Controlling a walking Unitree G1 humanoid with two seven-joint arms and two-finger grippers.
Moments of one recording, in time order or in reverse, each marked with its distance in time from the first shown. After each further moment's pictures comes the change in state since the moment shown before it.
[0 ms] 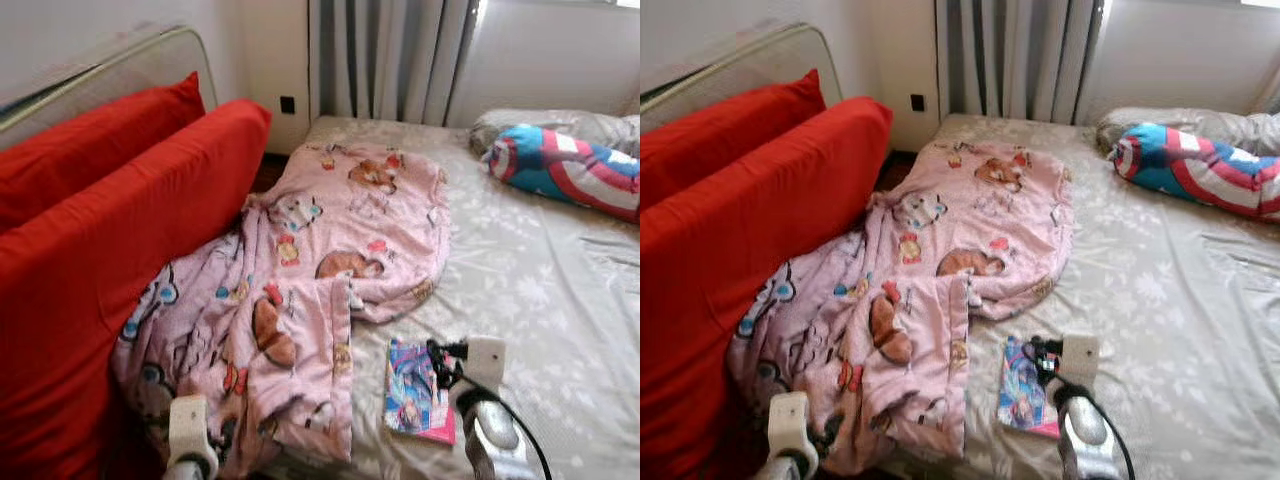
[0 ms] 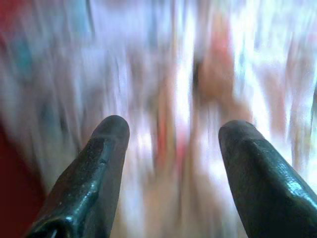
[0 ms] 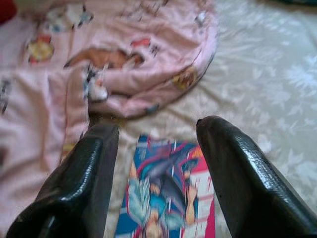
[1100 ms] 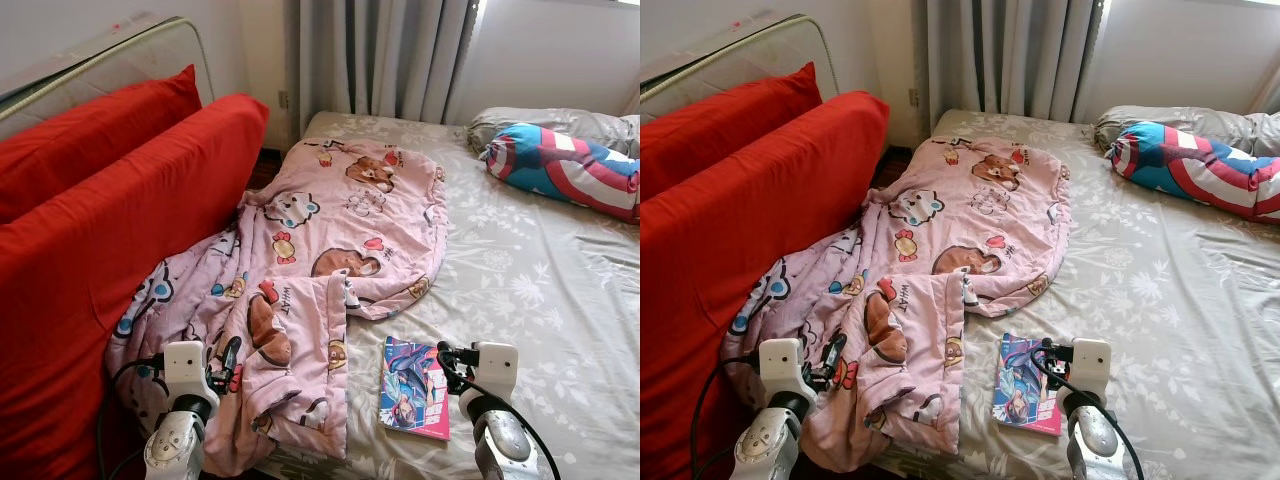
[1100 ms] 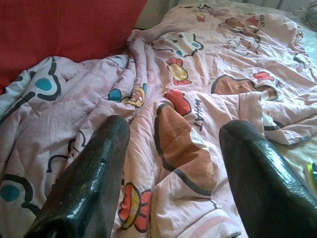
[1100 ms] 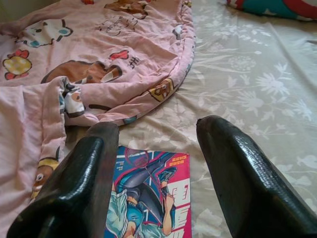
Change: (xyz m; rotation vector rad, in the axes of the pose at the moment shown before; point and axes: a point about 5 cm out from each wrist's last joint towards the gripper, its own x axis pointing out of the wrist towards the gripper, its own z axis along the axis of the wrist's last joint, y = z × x) left arm -0.004 -0.016 0.017 -0.016 -0.101 -0.096; right arm 0.001 -0.011 0.010 -0.005 -0.052 -0.045
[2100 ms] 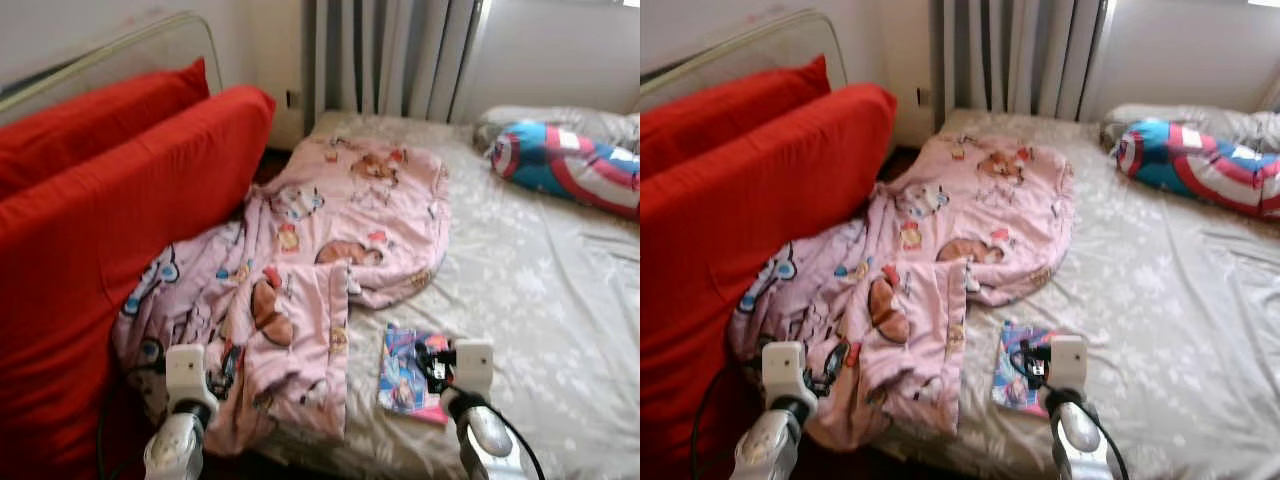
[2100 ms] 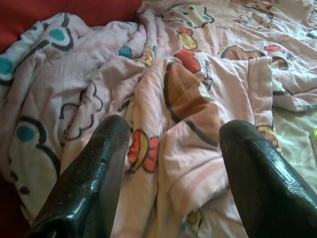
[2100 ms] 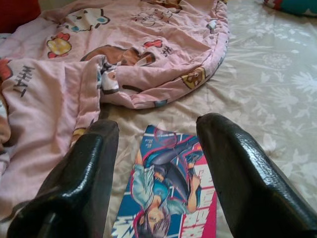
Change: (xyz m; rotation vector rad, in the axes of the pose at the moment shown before) left arm -0.001 0.004 -0.012 -0.006 0.075 0.010; right arm 0.001 0.024 -0.002 -0.030 0.000 0.099
